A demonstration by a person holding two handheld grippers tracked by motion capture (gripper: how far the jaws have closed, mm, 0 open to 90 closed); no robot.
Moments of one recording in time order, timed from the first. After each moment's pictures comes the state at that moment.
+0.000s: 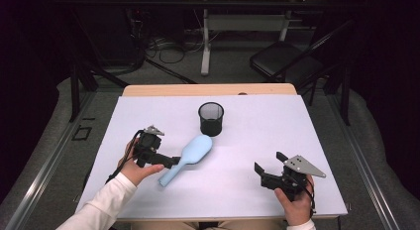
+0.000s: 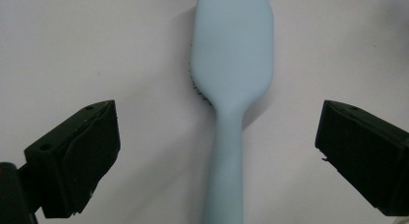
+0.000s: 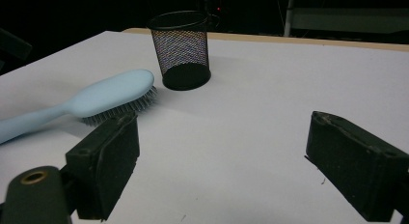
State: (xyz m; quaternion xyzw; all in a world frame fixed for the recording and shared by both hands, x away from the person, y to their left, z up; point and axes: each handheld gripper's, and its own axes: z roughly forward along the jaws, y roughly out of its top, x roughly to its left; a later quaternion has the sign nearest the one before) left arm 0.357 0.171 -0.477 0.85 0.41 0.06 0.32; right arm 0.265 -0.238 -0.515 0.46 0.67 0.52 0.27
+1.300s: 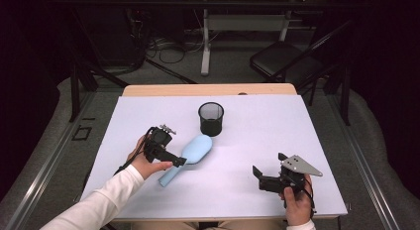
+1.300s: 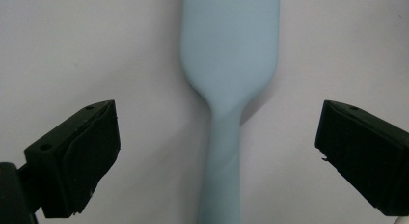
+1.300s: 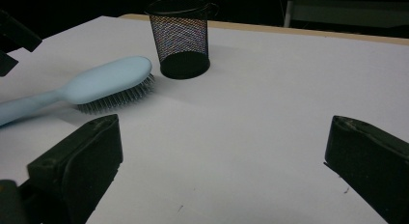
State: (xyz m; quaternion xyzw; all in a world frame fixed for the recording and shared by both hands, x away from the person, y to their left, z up) left arm 0.374 0.145 -0.483 0.88 0.41 0.03 0.25; right arm 0.266 -0.234 -0.517 0.46 0.69 0.49 0.27
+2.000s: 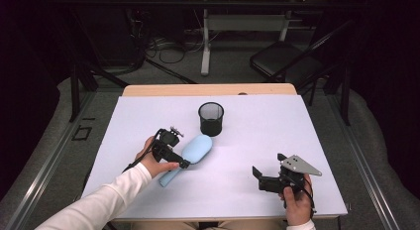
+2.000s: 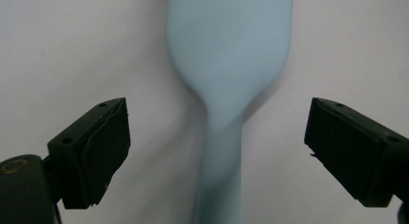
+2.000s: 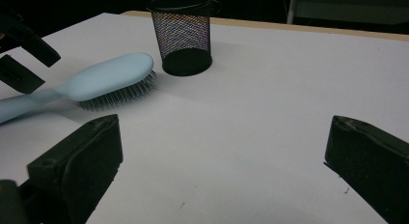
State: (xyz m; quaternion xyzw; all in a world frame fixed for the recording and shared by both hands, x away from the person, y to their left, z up) left arm 0.383 0.128 -0.500 0.89 0.41 0.01 0.20; right arm 0.267 -0.234 -0.519 0.45 0.69 0.50 0.26
